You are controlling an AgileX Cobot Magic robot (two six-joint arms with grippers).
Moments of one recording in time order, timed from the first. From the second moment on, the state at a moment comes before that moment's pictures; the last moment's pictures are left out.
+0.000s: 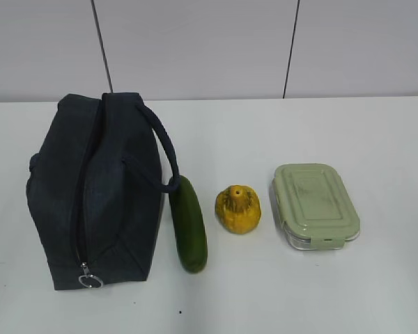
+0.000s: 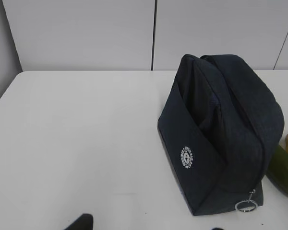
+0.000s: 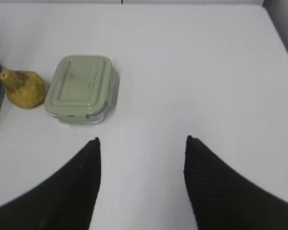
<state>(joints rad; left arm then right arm) -0.01 -0.02 -0.52 -0.08 1.11 0.11 0.02 0.21 -0.57 -0.01 1.00 0.01</state>
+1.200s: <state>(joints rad) -0.01 -0.02 -0.52 -0.08 1.11 0.11 0.02 1.17 -0.99 0.22 0.70 0.02</state>
